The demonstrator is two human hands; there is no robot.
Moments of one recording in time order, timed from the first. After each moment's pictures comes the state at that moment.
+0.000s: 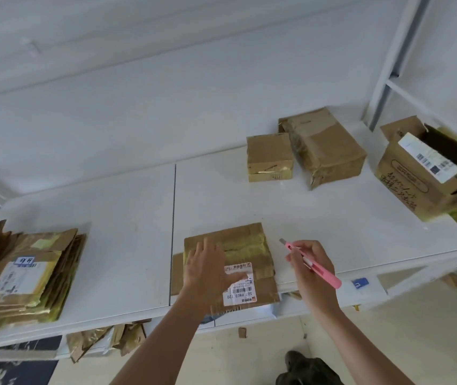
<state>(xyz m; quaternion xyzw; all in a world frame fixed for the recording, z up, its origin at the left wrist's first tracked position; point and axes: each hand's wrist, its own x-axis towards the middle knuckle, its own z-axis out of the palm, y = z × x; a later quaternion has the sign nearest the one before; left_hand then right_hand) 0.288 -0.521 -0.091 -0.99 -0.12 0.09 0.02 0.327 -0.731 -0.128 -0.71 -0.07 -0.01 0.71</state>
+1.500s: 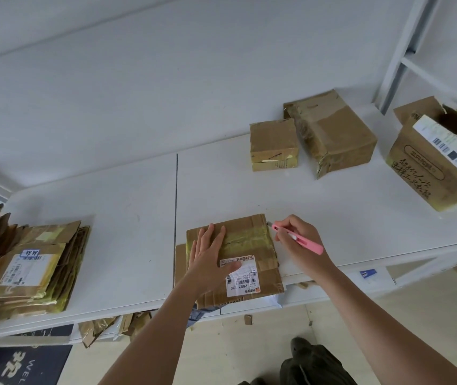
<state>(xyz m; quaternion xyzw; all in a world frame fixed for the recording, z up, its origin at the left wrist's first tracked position) 0.285 -0.498 -0.127 -0.95 -0.16 0.14 -0.24 0.380 -0.717 -0.132 -0.76 -0.18 0.11 0.61</state>
